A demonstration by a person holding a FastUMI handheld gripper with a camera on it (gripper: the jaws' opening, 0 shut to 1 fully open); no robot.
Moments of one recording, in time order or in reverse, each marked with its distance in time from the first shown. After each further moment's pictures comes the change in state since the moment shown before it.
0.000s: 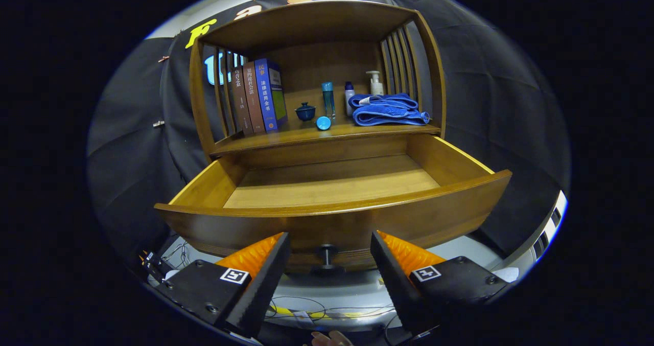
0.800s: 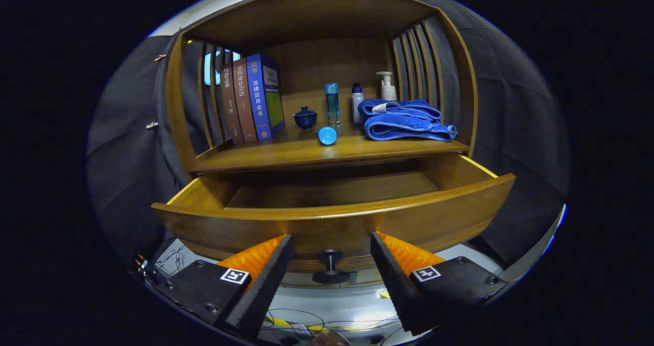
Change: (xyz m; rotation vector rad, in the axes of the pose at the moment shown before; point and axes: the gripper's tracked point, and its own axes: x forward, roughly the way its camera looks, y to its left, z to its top) arm 0.083 0.007 0.040 -0.007 -0.009 -0.004
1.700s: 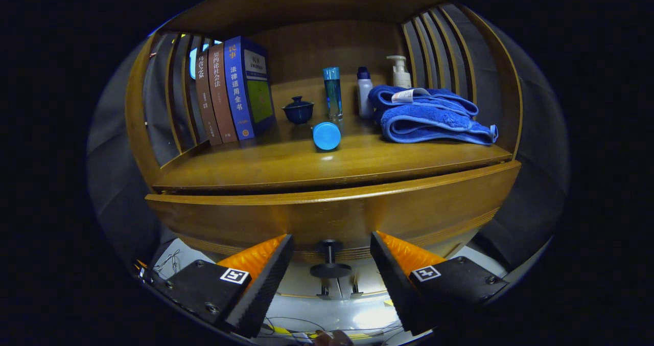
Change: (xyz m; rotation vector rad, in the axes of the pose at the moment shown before) arm 0.088 0.000 0.015 0.009 0.037 0.005
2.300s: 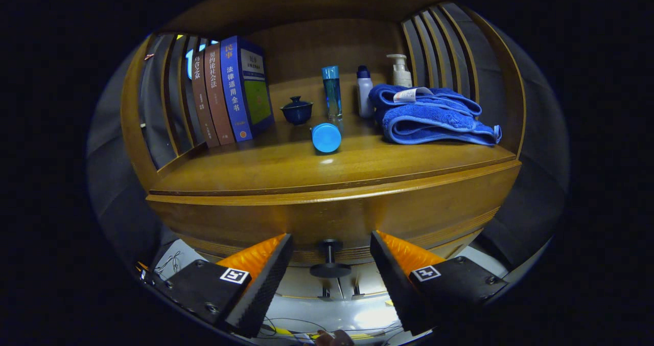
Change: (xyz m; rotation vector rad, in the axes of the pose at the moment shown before) arm 0.000 0.001 0.006 0.014 -0.005 -0.003
